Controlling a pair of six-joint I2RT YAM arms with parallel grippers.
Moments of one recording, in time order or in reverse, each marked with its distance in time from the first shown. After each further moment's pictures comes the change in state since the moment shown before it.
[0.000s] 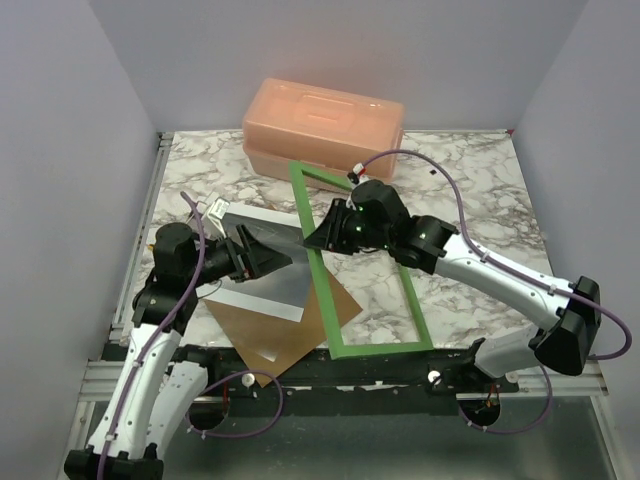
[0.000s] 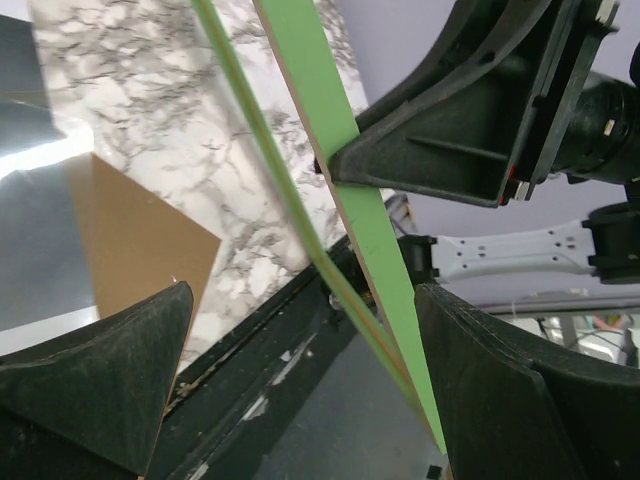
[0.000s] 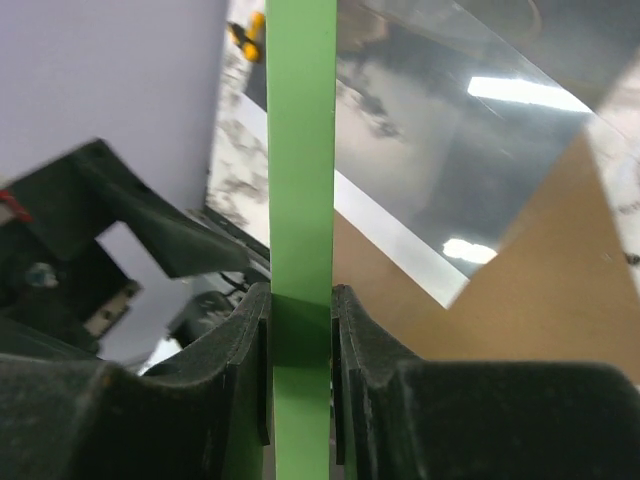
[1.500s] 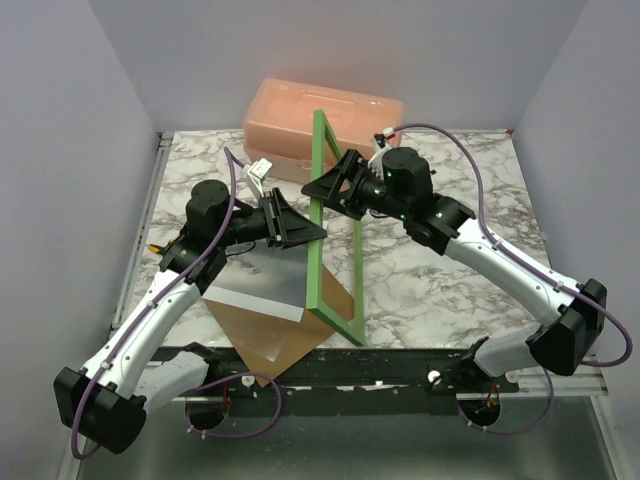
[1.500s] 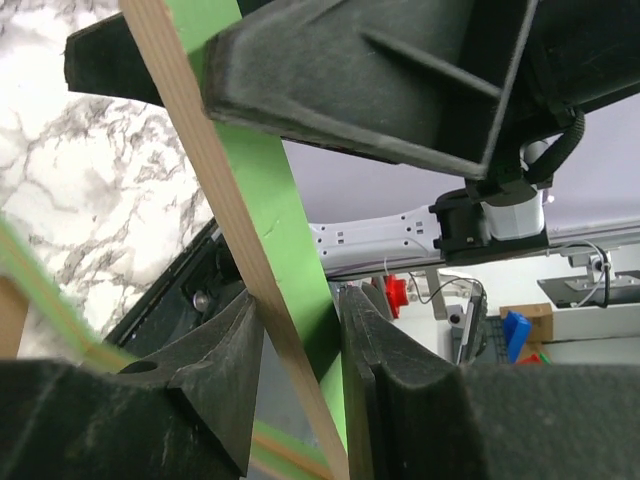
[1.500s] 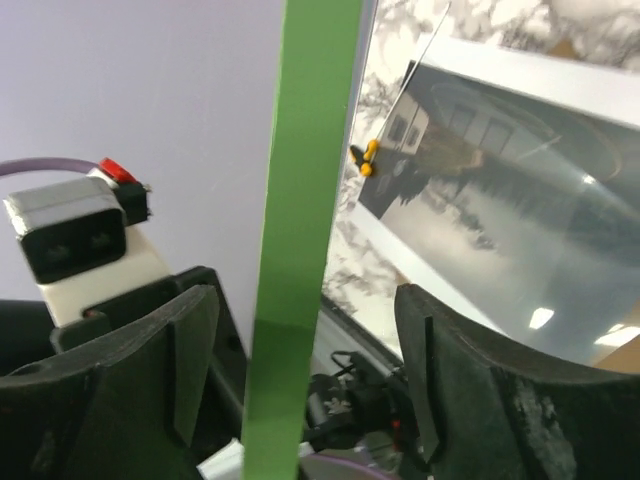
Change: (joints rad) left arm -0.278 0.380 0.223 0.351 0.045 -0.341; right arm -0.168 0.030 0.083 0.225 -0.130 0.148
